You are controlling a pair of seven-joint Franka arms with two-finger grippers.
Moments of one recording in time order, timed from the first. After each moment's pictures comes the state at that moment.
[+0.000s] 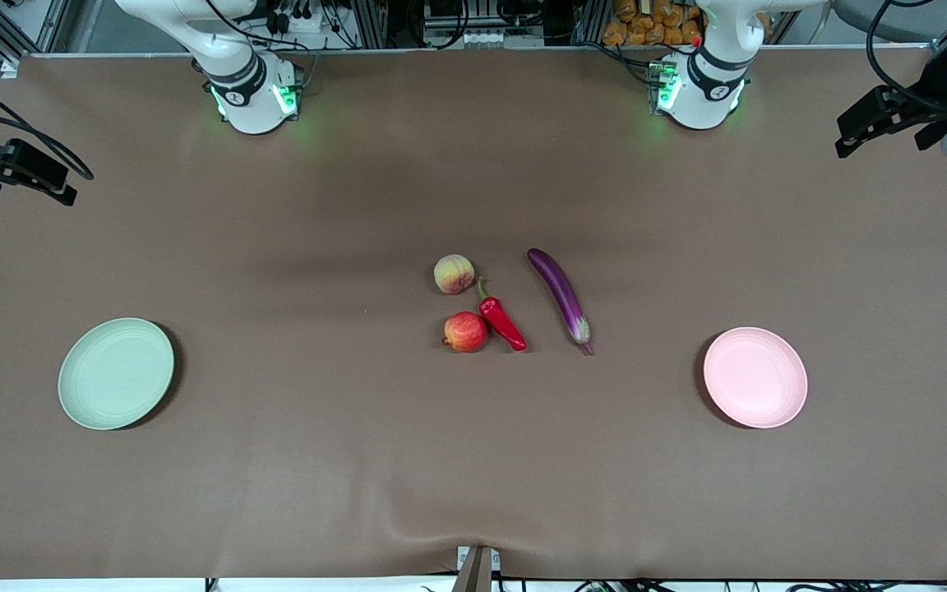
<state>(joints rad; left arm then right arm) 0.02 -0.11 -0.13 -1.54 0.01 1.37 -0.19 0.00 0.00 0.02 -1.44 0.00 1.41 0.11</state>
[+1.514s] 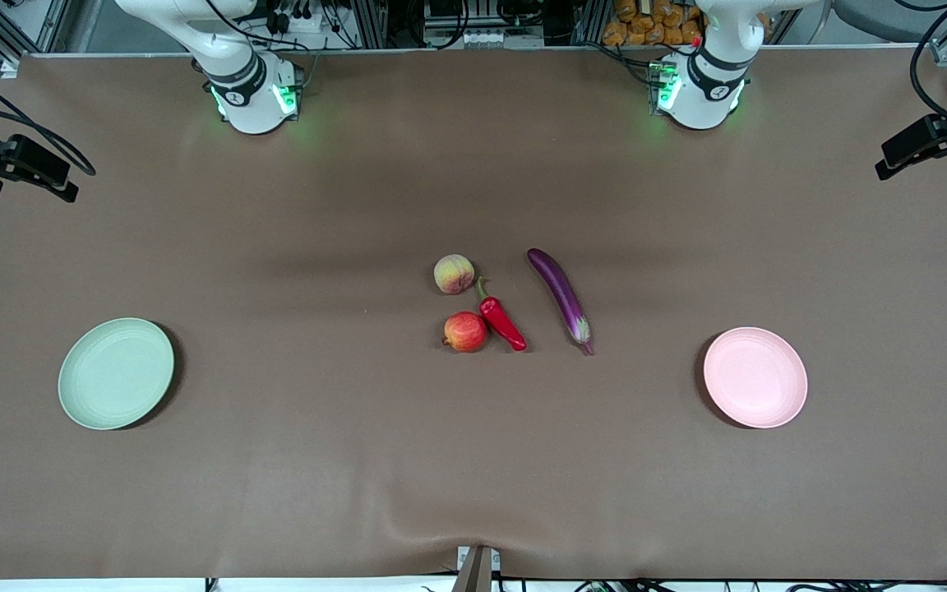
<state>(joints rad) 0.09 -0.04 -0.10 -1.50 0.01 1.37 -0.16 0.00 -0.01 0.02 -1.46 0.00 1.42 0.10</state>
